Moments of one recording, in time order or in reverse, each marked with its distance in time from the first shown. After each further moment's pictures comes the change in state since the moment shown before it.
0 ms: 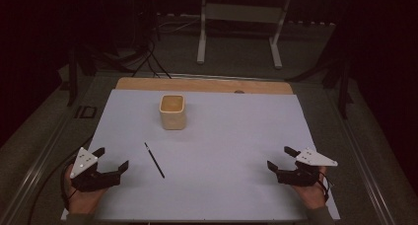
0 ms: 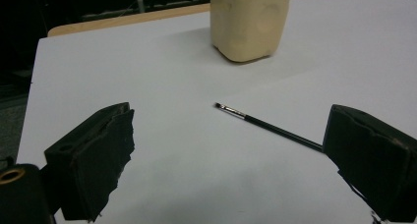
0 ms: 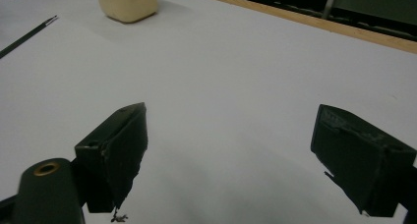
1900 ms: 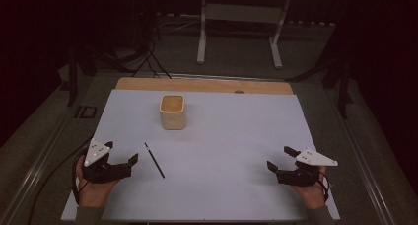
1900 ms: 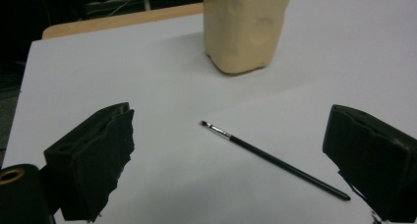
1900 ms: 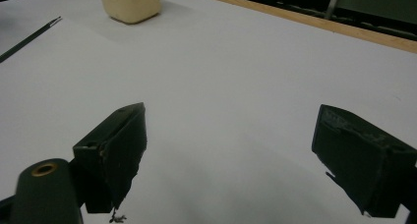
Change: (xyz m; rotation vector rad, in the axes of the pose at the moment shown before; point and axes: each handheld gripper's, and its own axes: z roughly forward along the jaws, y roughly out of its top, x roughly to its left) left arm -0.023 0.032 0.015 0.053 0.030 -0.017; right arm 0.000 0.001 0.000 -0.002 0.010 0.002
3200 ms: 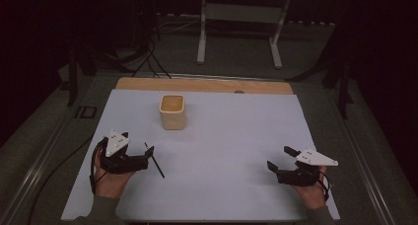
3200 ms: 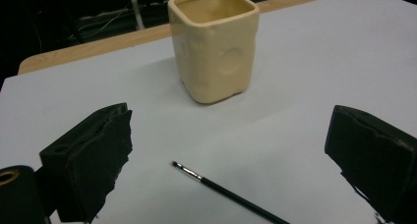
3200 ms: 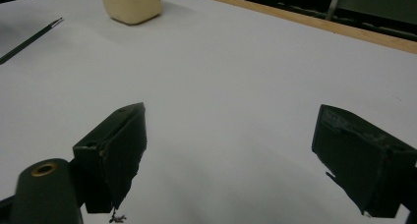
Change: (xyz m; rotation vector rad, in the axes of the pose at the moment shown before) left arm -0.031 0.031 0.022 -0.009 -0.010 0.067; right arm -0.001 0.000 0.000 -0.003 0.005 -0.001
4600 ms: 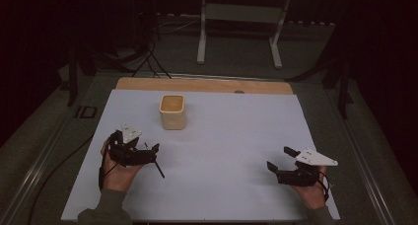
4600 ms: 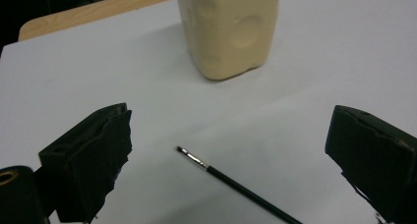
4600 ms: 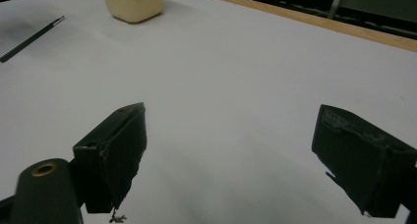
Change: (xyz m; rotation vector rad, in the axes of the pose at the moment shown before) left arm -0.005 0.012 0.027 0.178 0.070 -0.009; right arm 0.000 0.000 0.000 0.005 0.006 0.001
